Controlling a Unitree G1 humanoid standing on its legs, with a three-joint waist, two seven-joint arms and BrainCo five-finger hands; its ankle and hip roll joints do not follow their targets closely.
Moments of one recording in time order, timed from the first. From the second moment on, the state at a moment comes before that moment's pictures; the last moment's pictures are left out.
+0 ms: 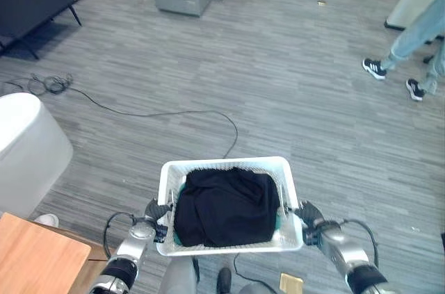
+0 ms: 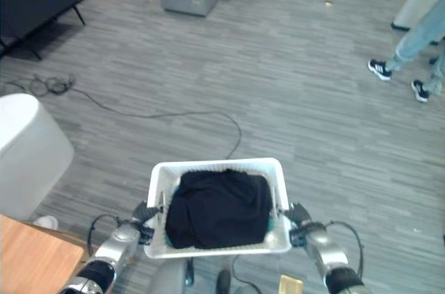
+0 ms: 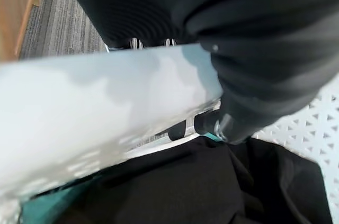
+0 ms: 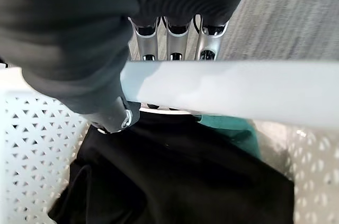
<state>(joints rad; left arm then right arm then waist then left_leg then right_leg) -0.15 0.36 -0.25 0.71 -0.18 0.11 0.13 -0.14 -0.37 0.28 0.65 0.35 0.12 0.04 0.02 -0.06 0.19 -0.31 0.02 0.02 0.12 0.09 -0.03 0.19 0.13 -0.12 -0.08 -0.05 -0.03</state>
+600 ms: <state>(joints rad) -0.15 0.39 -0.22 0.63 -0.16 0.11 0.13 -0.09 -0.34 0.25 0.58 0.35 0.13 0.05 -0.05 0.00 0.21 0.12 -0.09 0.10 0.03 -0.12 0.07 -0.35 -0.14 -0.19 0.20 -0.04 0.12</state>
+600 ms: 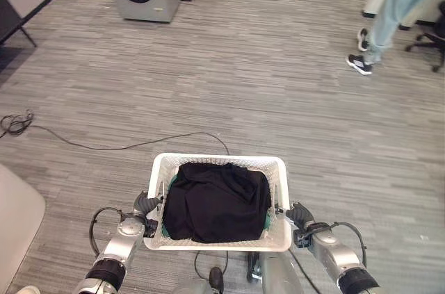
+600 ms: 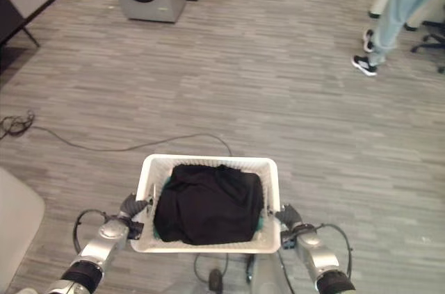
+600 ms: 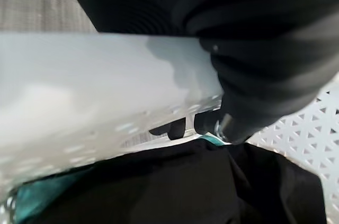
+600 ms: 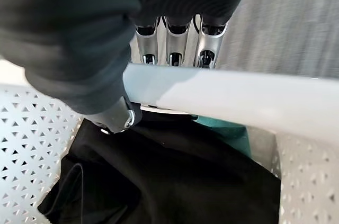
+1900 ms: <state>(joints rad) -0.18 0.42 -0.25 0.67 -0.15 0.12 0.11 -0.14 -0.31 0.24 0.68 0.37 0.13 0.05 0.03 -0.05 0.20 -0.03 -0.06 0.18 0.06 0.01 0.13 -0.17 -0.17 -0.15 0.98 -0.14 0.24</state>
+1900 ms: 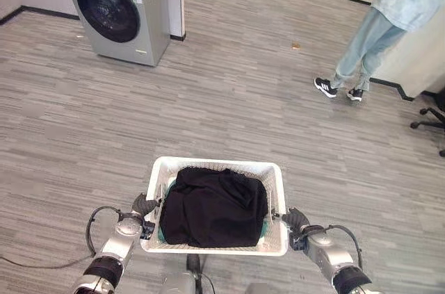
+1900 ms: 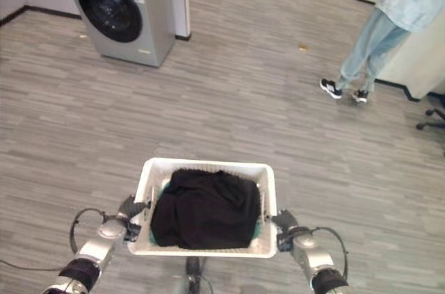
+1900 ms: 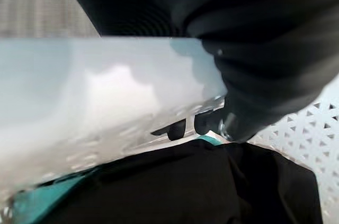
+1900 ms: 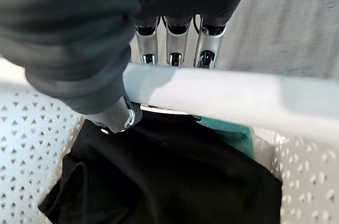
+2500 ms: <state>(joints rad) -0.17 0.33 -0.27 0.73 -0.15 0.14 0.11 -0.08 -0.34 0.20 0.72 0.36 0.14 0.07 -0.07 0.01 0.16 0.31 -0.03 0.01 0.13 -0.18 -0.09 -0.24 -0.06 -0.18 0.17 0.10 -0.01</state>
